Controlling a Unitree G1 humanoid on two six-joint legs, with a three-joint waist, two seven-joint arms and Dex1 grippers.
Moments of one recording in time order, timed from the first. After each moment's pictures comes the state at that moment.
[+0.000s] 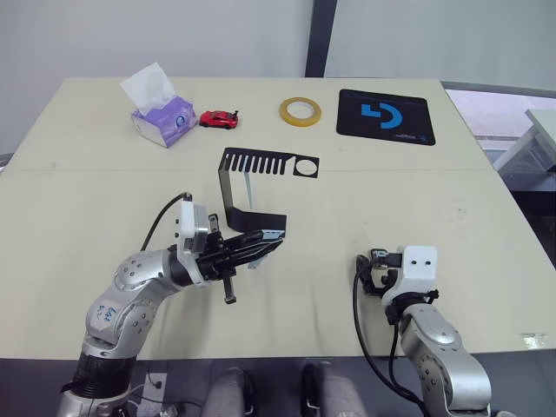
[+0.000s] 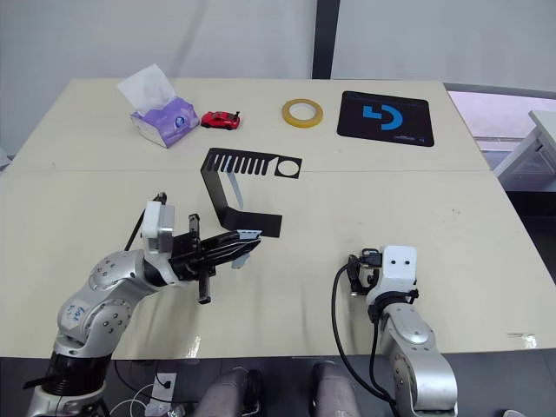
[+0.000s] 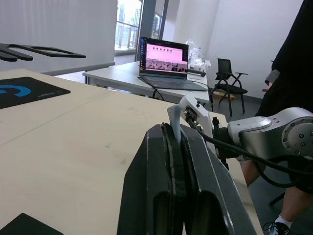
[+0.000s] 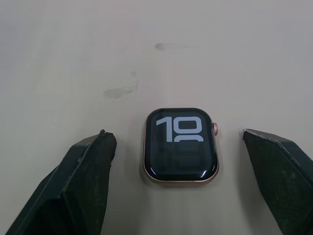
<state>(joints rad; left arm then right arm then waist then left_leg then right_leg) -0.23 0.48 0.02 -0.38 -0.70 0.40 -0.88 0.08 -0.10 -0.07 -0.57 0.18 0.72 0.00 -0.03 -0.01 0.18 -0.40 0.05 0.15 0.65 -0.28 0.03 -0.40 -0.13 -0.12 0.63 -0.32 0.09</state>
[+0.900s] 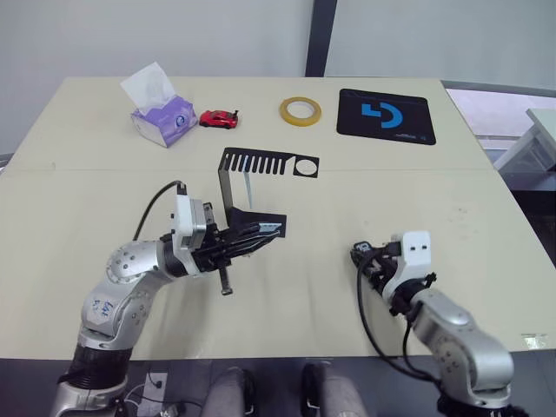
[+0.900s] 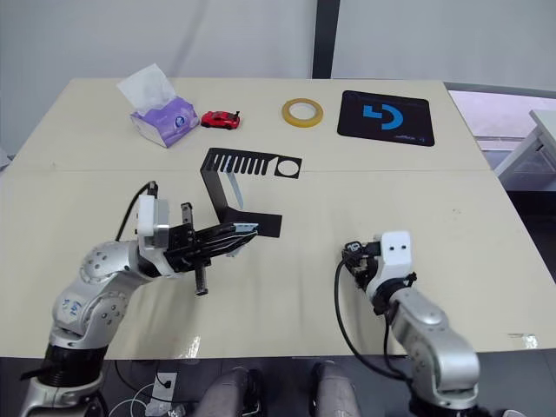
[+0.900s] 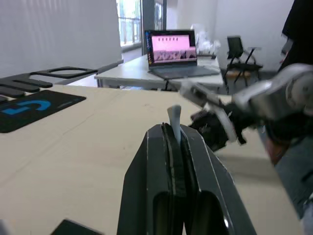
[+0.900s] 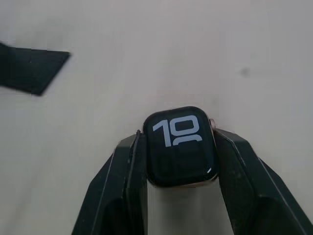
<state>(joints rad) -0.29 0.56 0.03 -0.32 -0.54 0.19 -0.98 -0.11 -0.31 -0.22 -0.59 0.51 1.01 0.29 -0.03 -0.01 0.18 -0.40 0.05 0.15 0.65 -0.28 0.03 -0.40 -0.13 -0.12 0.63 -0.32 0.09</state>
